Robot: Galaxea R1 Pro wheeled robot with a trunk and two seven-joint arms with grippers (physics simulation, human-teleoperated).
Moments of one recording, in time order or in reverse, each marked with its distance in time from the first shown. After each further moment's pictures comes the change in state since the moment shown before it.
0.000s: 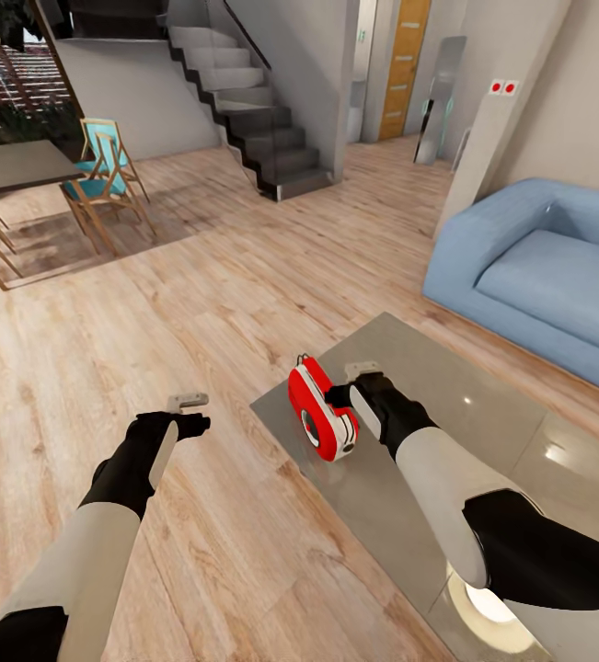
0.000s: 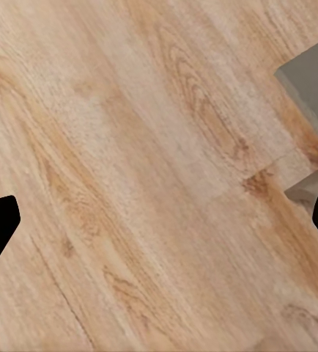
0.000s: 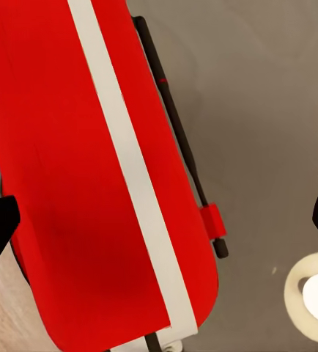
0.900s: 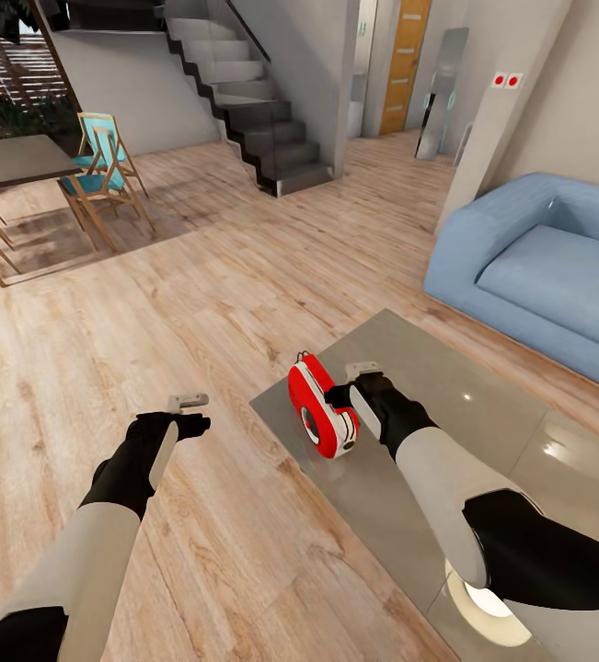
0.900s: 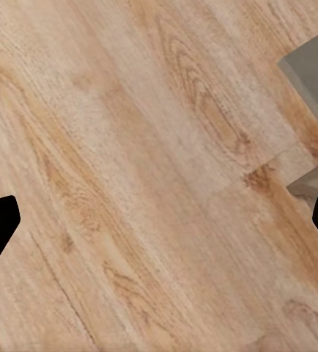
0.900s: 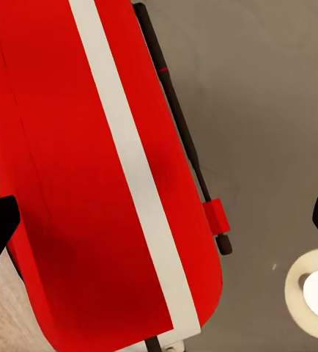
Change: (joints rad) left arm 0.001 0.000 0.000 0.001 0.000 0.000 0.000; right arm 0.000 0.000 0.002 0.000 0.000 0.000 0.000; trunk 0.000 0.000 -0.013
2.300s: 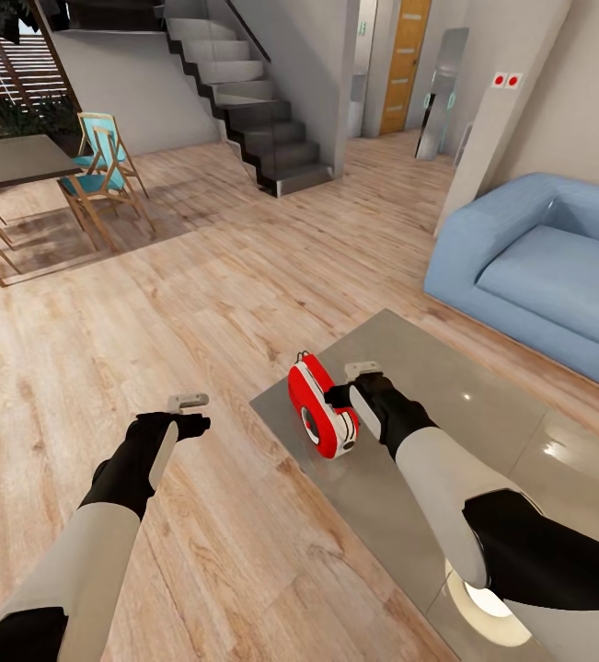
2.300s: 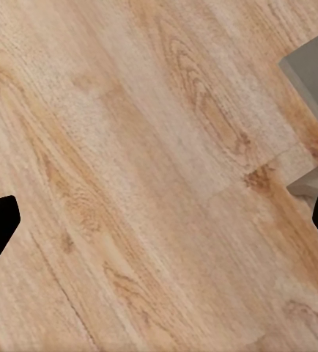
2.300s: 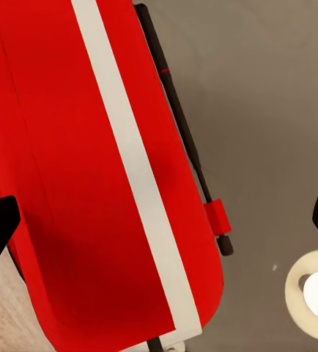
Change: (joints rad) left arm 0.001 0.000 0.000 -0.002 0.000 0.000 0.000; right arm 0.000 0.000 0.003 0.000 -0.001 -0.002 0.002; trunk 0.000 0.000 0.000
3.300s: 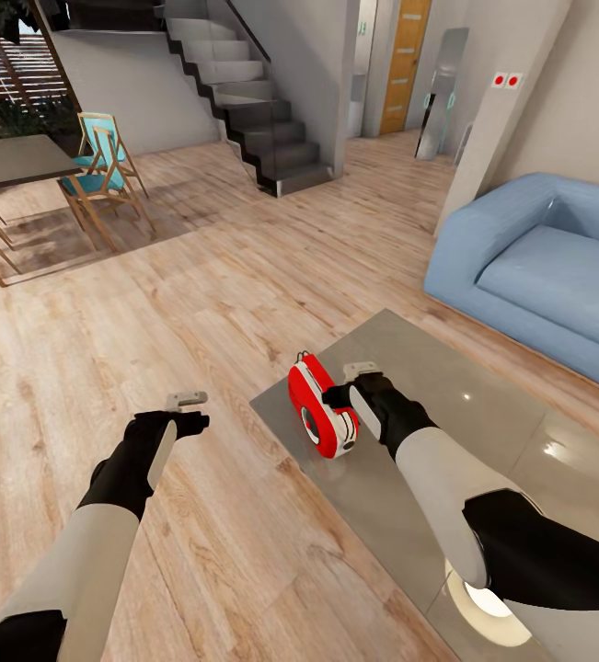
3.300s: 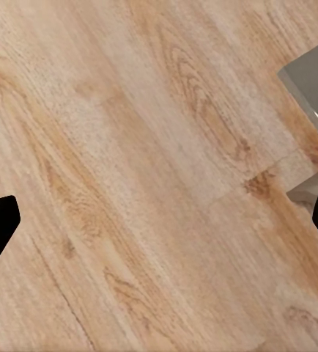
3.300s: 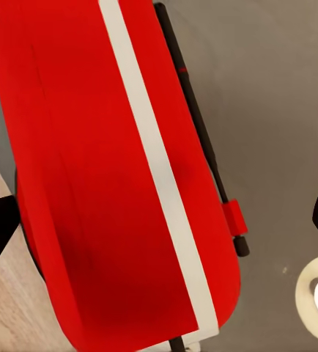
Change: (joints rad) left arm 0.005 0.001 0.000 -0.024 0.001 0.001 0.000; right arm 0.000 0.000 0.000 0.001 0.000 0.000 0.034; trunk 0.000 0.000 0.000
